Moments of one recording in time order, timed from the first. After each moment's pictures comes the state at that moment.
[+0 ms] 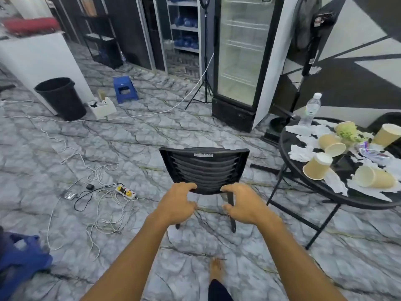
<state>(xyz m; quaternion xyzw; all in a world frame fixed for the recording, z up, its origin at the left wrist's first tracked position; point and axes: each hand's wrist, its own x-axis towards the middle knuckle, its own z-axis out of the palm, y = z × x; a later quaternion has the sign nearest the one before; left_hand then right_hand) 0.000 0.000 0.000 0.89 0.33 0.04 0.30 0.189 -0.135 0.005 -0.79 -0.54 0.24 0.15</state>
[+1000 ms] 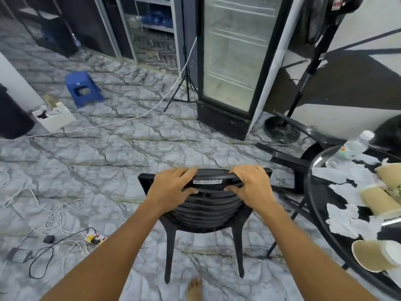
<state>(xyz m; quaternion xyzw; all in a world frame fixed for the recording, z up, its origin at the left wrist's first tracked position) 0.261 0.401 -0.030 0.97 0.11 0.22 0.00 0.464 0.212 -0.029 -0.82 -0.54 -0.03 0.19</state>
